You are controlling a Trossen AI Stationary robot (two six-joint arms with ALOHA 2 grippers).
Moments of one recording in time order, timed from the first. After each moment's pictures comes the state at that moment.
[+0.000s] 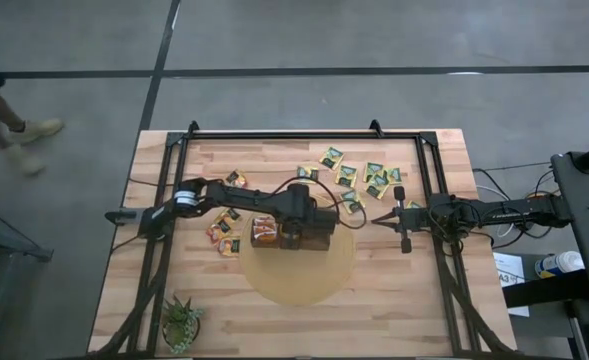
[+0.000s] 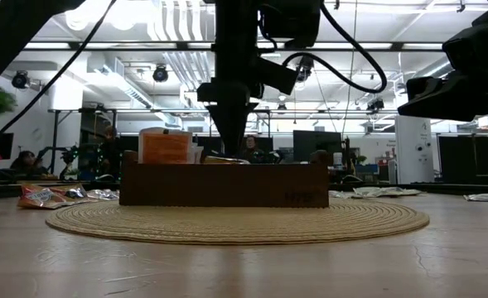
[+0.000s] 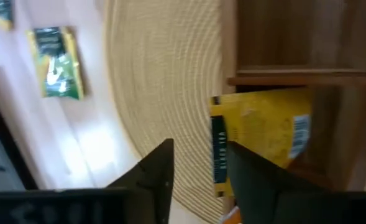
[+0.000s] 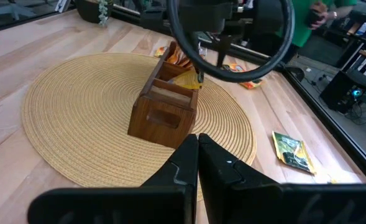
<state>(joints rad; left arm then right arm) -0.07 2.19 1.98 -1.30 -0.36 0.05 0.03 0.26 0.01 0.00 0.00 -0.26</state>
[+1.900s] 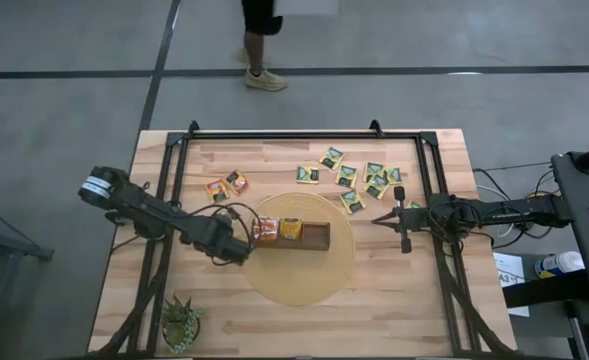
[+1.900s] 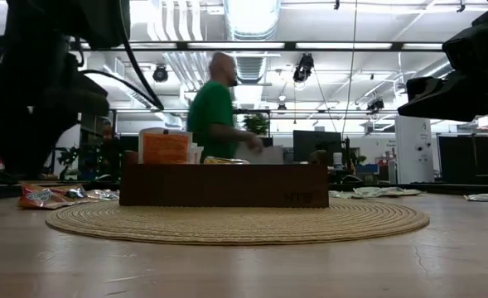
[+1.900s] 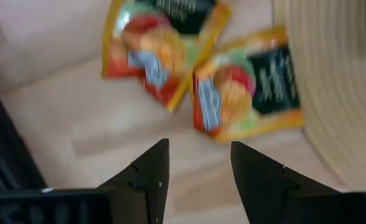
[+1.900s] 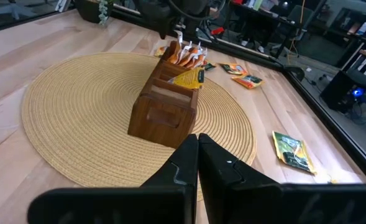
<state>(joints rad) -0.34 1.49 0.90 -1.05 -0.07 -1.58 0.03 0.26 0.01 0.00 0.00 -0.26</state>
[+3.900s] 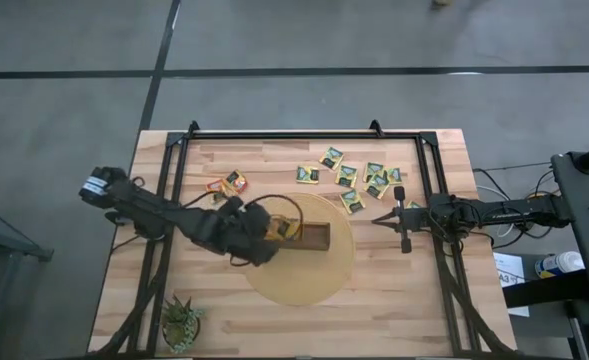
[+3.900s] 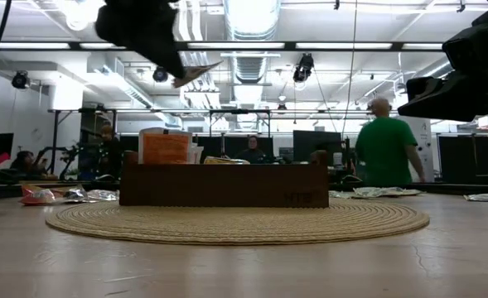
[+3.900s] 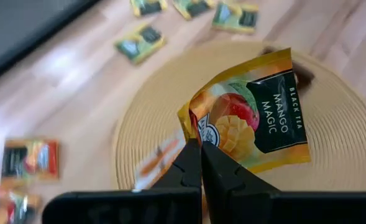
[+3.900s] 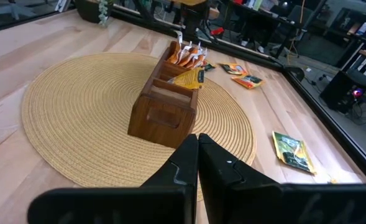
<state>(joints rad) -0.34 1.50 1.24 -0.82 -0.67 -0.88 0.03 0.26 0.01 0.01 0.00 -0.26</state>
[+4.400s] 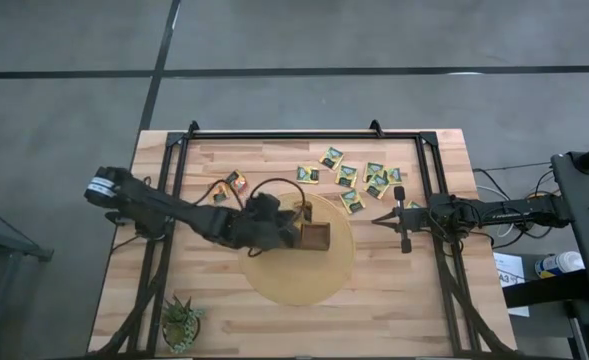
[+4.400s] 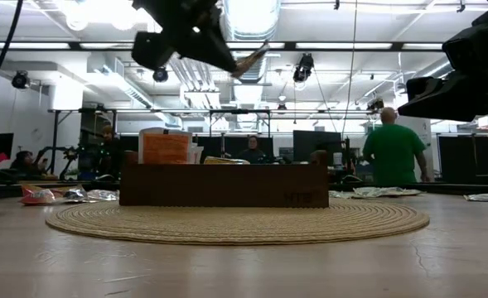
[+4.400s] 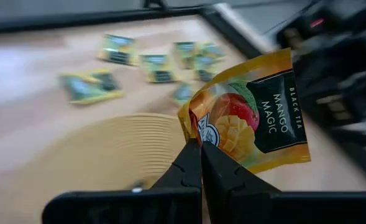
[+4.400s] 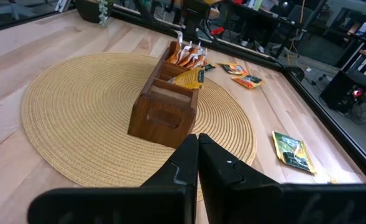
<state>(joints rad) -0.27 1.53 1.12 -0.24 -0.73 -0.99 0.03 0.26 0.01 0.00 0.00 -0.26</state>
